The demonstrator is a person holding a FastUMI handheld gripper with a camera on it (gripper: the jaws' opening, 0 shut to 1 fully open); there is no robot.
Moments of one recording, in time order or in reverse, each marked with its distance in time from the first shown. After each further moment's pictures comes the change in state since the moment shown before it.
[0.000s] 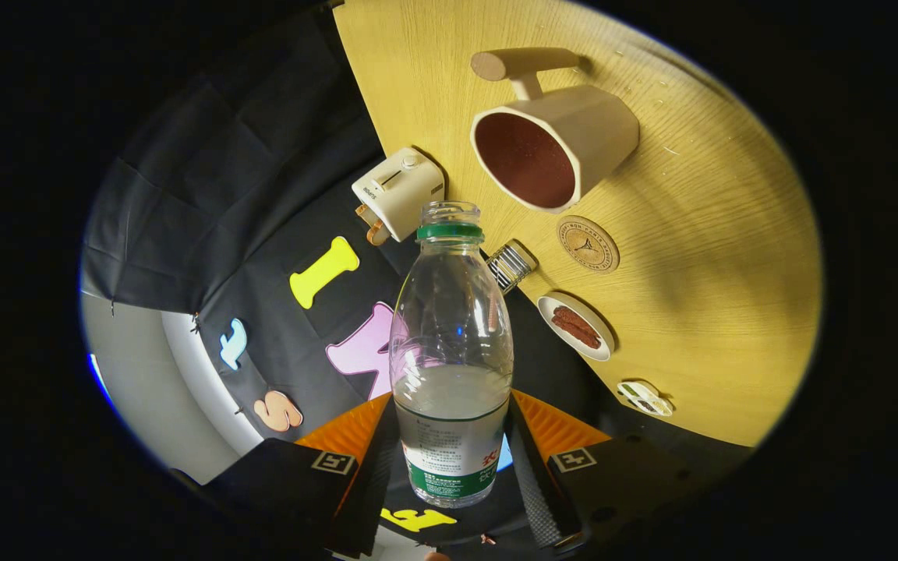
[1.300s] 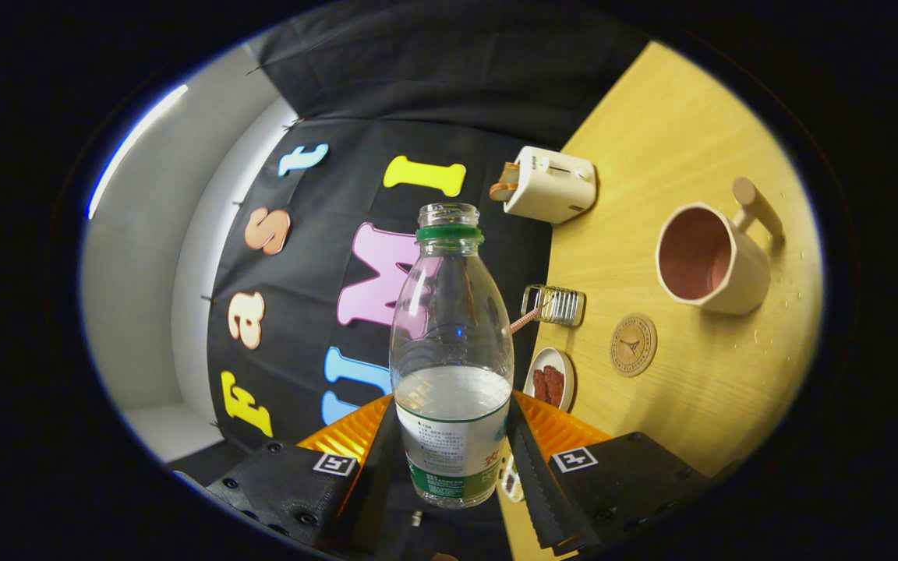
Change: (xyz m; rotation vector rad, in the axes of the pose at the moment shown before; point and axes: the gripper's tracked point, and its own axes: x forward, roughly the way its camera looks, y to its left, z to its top) arm -0.007 -0.013 -0.045 -1.044 0.059 0.120
